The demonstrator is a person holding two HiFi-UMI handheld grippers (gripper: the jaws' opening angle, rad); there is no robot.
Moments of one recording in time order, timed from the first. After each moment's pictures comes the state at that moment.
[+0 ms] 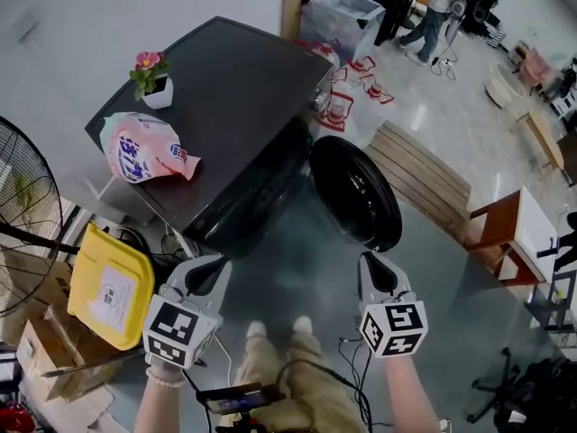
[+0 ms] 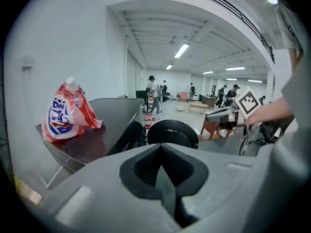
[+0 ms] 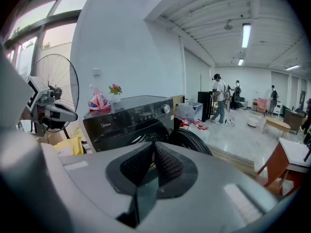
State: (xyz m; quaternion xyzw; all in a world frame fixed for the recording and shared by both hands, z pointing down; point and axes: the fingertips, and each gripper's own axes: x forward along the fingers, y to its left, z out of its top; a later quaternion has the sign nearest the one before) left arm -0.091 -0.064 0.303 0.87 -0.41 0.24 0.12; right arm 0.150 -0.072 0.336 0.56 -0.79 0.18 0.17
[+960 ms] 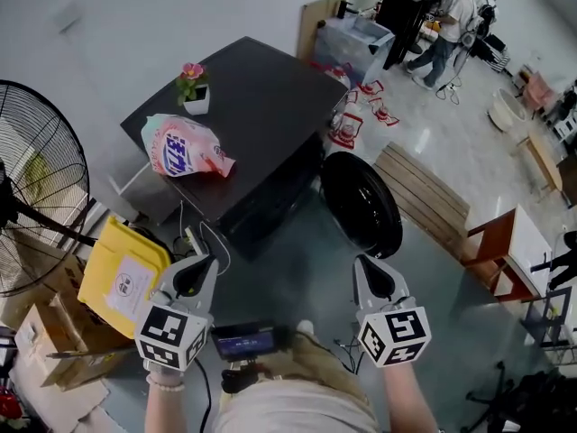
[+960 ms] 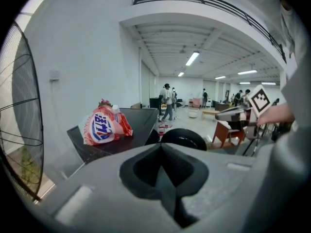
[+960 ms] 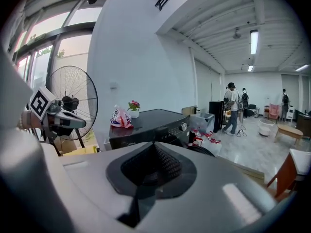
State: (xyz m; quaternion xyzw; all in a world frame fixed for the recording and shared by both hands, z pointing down) left arm -0.162 -0.018 0.224 0.84 -0.49 0.21 0.10; right arm 0.083 -0.032 0.236 0.52 -0.83 0.14 0.14
